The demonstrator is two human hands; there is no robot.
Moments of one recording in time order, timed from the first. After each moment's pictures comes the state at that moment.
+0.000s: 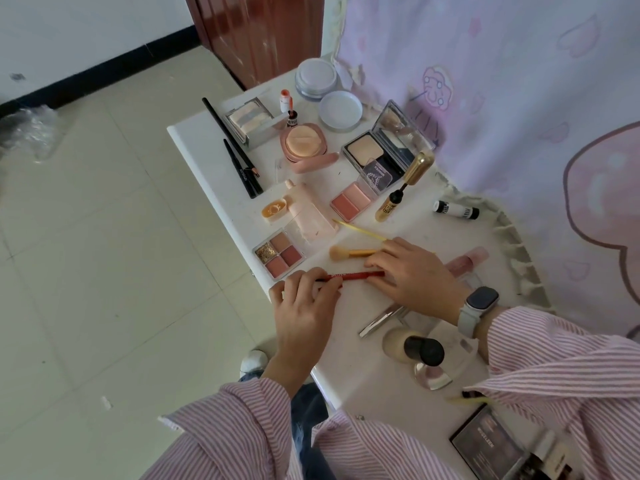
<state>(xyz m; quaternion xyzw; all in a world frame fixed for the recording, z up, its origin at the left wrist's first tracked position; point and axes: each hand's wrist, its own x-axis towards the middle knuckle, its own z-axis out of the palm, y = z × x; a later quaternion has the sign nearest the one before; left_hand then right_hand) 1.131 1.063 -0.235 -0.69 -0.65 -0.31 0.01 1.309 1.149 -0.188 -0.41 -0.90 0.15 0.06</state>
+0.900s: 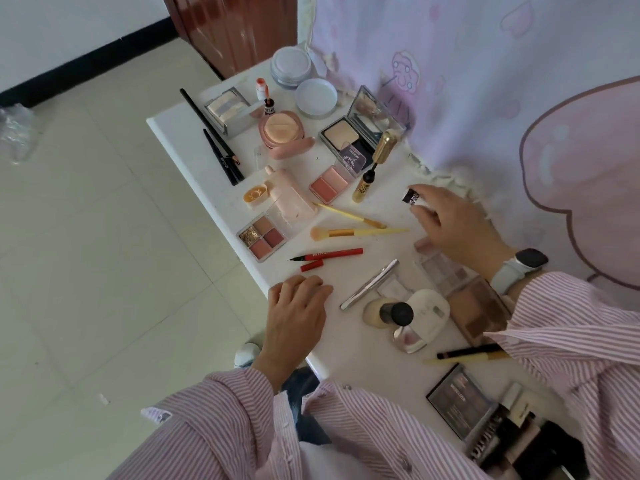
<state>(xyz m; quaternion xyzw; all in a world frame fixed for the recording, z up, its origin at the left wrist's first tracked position) 1.132 1.027 -0.237 -0.77 -0.58 -0.25 -0.08 1.362 1.162 -0.129 -0.59 -0.79 0.18 0.06</state>
